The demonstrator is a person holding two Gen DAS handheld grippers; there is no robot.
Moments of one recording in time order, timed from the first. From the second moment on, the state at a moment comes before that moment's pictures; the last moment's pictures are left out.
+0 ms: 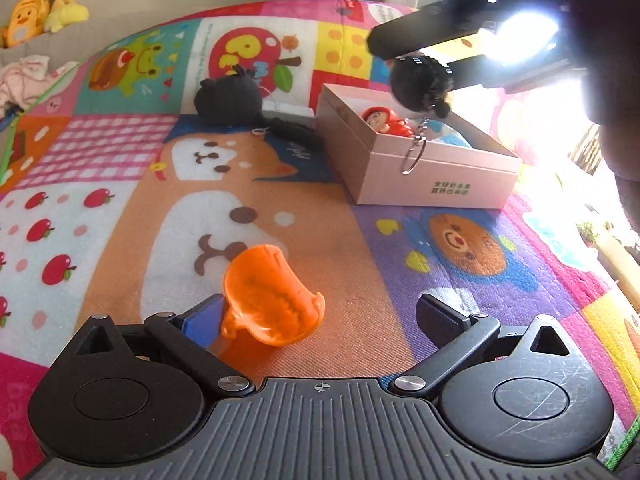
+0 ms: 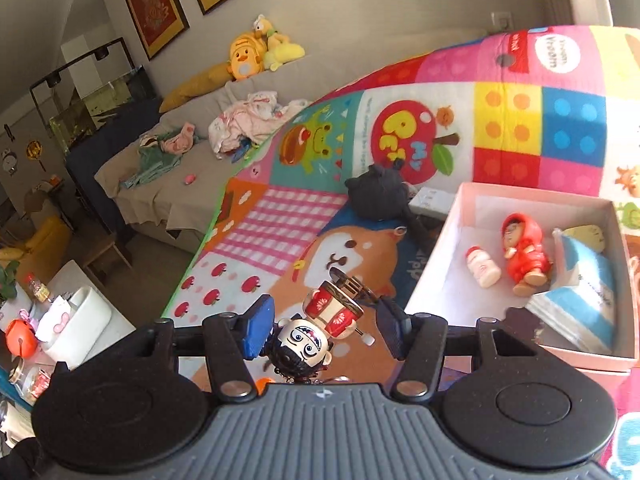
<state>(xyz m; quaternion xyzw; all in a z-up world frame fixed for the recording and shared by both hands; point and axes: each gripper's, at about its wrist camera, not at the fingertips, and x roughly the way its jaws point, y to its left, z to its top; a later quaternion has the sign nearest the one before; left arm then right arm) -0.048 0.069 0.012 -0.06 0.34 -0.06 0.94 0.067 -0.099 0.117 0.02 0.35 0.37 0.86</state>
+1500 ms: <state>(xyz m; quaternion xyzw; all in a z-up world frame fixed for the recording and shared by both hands) 0.037 0.144 0.007 -0.16 0.28 0.09 0.94 0.350 0.018 0.075 0.01 0.51 0.17 0.84</state>
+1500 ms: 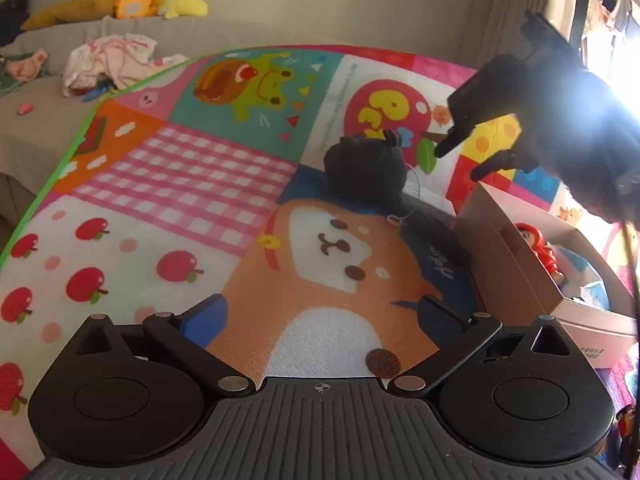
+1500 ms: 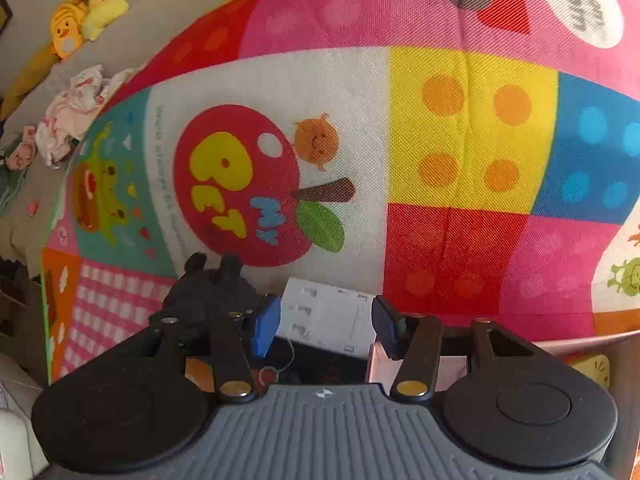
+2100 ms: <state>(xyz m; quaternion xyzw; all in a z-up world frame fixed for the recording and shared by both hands) 0.034 0.148 0.005 -0.19 0.29 0.08 0.94 0.333 0.077 0.028 -0.04 0.57 0.20 0.79</state>
